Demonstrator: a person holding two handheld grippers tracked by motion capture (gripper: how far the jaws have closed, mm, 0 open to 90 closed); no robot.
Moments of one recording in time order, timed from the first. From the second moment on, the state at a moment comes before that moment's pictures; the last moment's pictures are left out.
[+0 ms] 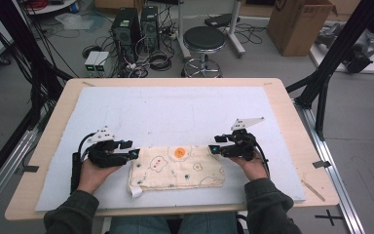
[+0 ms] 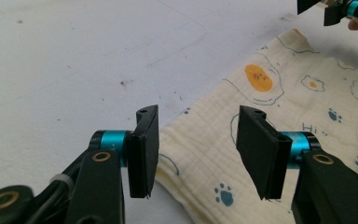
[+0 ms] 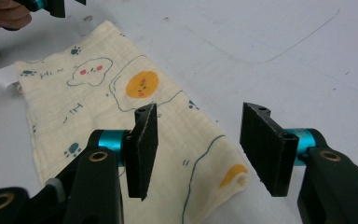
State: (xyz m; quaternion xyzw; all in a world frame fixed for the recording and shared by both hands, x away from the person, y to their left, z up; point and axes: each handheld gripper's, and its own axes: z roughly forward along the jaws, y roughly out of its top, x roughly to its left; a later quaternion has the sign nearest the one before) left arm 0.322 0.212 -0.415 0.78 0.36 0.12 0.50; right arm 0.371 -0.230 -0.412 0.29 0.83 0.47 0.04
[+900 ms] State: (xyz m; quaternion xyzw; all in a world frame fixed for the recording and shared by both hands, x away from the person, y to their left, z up) left arm 0.328 0.216 -0.416 0.77 0.37 0.13 0.50; right arm 0.377 -0.228 -0.413 0.29 0.84 0.46 0.04
